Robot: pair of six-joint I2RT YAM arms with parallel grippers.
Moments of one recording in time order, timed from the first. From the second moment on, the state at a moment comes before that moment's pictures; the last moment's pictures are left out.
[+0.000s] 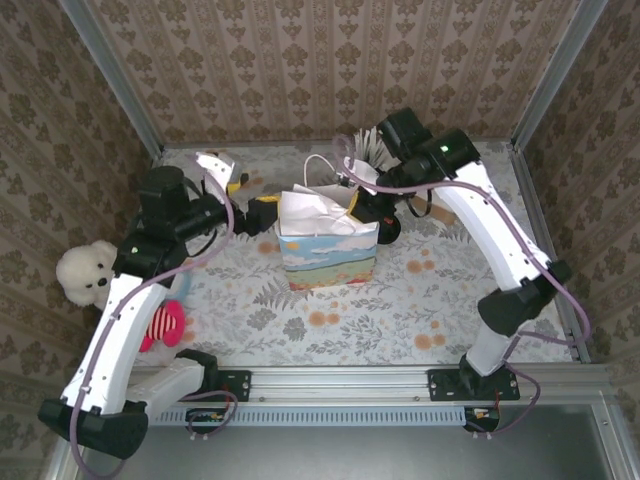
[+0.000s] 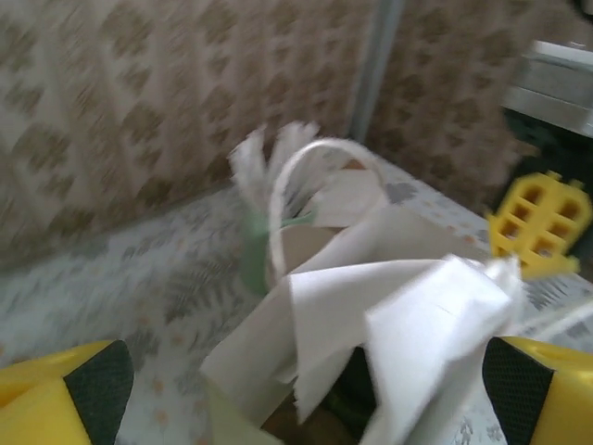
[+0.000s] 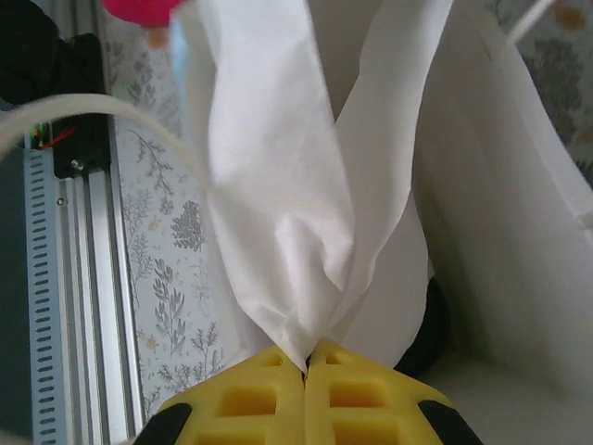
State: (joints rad) left arm -0.34 1.03 1.19 -0.52 0.44 -0.10; right arm 0.51 1.81 2.13 -1.48 -0.49 -0.64
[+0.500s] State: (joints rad) left arm -0.44 1.05 1.07 -0.48 0.22 -0.40; right arm 0.60 1.96 2.17 -1.54 -0.35 -0.58
